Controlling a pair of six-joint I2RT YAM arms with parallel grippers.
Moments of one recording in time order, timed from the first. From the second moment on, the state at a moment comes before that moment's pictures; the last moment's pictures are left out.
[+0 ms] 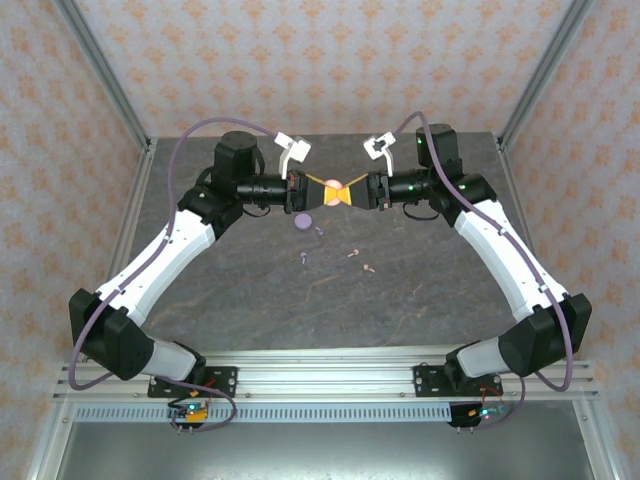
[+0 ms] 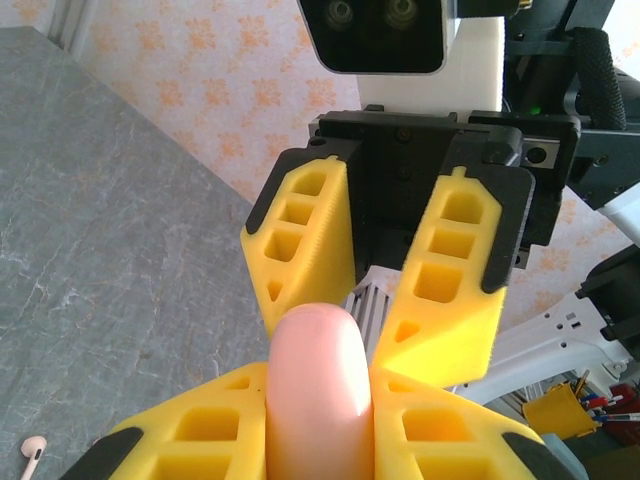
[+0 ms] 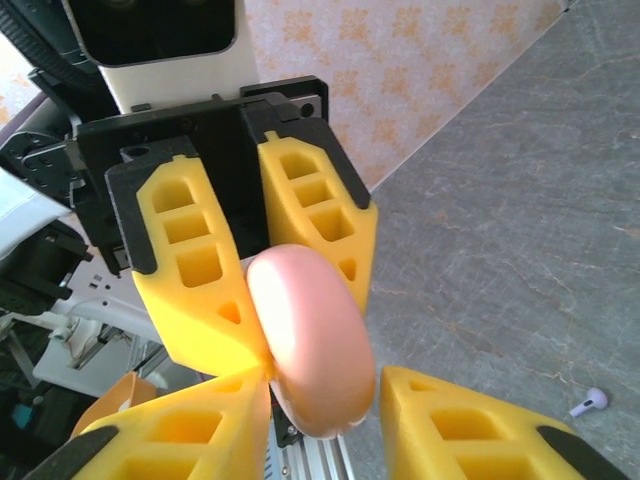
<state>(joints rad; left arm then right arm) -0.43 1.42 1.35 -0.25 0.91 -0.41 0.36 1.41 1.43 -0.57 -1.06 0.21</state>
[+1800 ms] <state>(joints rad) -0.45 1.39 1.25 -0.08 0.84 -0.54 0.33 1.35 1.34 -0.38 -1.00 0.40</state>
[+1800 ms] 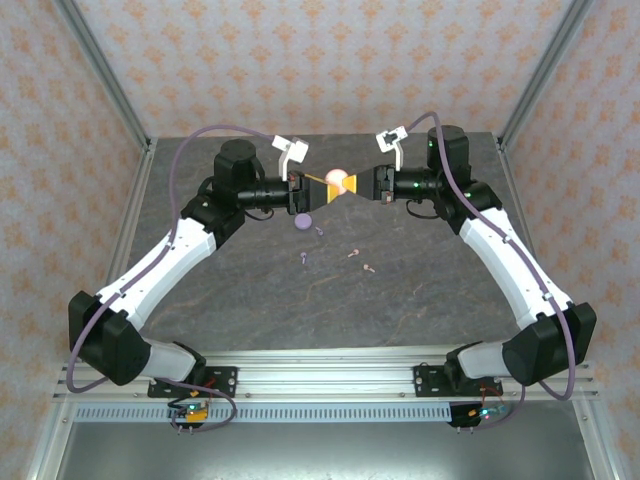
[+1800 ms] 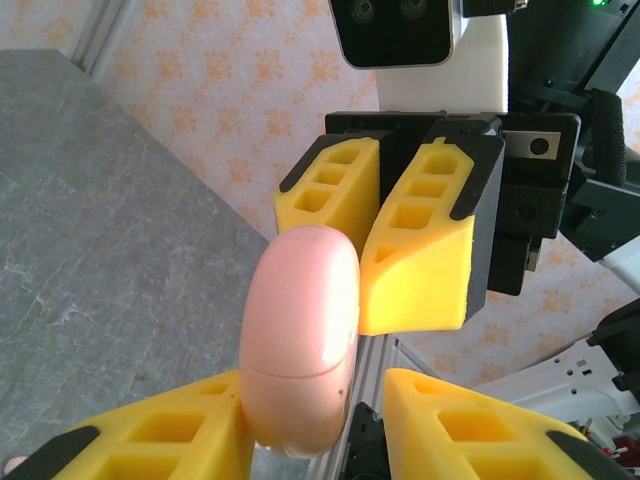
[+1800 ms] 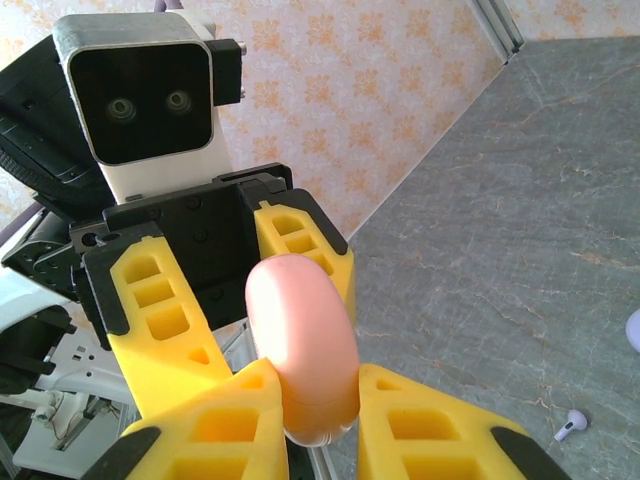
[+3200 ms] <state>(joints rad) -0.49 1.39 1.20 -0.10 0.74 -0.28 0.35 1.28 1.35 -0.60 -0.87 0.27</state>
